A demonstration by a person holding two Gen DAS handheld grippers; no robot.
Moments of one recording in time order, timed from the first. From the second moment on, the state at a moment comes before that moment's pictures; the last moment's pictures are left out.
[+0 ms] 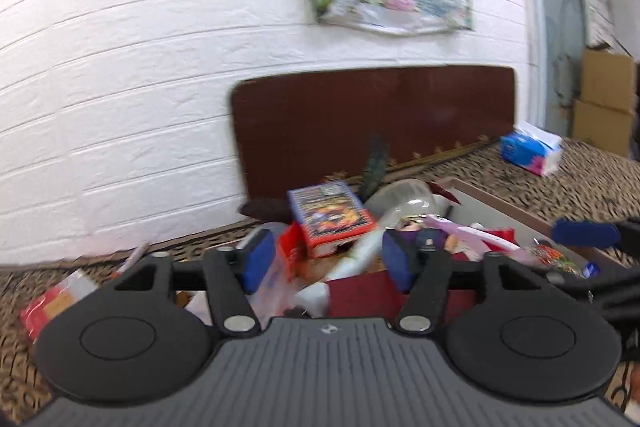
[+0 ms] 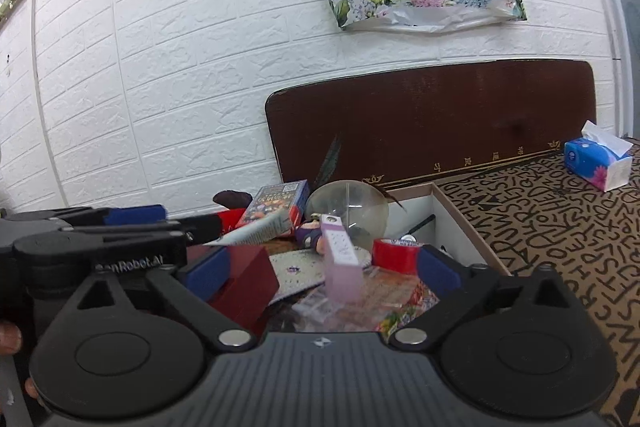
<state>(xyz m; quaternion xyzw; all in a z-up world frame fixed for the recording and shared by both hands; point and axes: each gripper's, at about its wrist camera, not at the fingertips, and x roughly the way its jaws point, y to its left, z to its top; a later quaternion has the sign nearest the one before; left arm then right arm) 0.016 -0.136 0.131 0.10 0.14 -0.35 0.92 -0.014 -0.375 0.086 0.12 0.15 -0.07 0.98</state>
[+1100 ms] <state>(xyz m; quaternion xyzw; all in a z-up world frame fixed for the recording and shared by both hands) -0.027 -0.053 0.103 0.07 0.22 -0.27 0.93 -0.063 -0.251 0.060 0.07 0.20 -0.07 0.97</state>
